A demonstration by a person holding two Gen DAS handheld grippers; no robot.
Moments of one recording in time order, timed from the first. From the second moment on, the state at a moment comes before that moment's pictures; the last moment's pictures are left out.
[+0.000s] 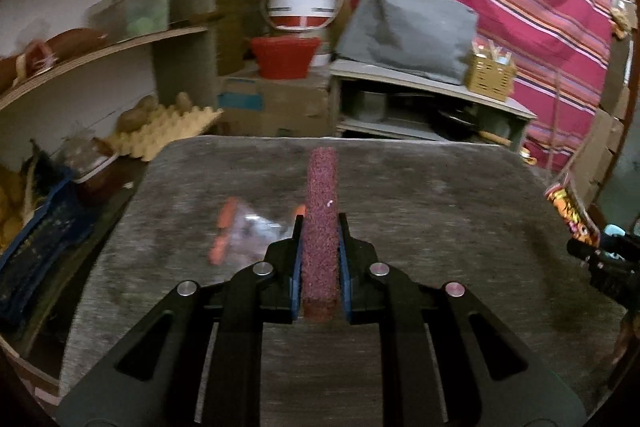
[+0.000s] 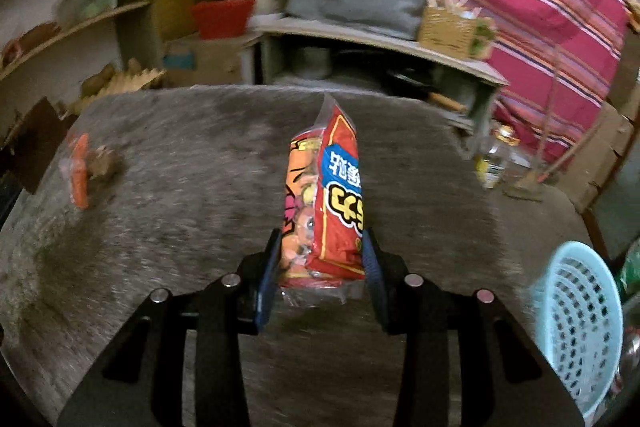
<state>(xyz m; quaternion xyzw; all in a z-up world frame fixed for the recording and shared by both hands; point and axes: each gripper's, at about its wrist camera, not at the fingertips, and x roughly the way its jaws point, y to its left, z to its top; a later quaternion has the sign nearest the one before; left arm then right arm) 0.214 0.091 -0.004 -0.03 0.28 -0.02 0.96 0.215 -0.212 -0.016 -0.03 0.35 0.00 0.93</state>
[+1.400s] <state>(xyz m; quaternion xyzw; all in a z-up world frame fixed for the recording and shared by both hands) 0.181 -0.215 -0.016 0.05 0.28 -0.23 0.93 0.092 -0.467 -0.002 0.06 0.31 -0.17 0.93</state>
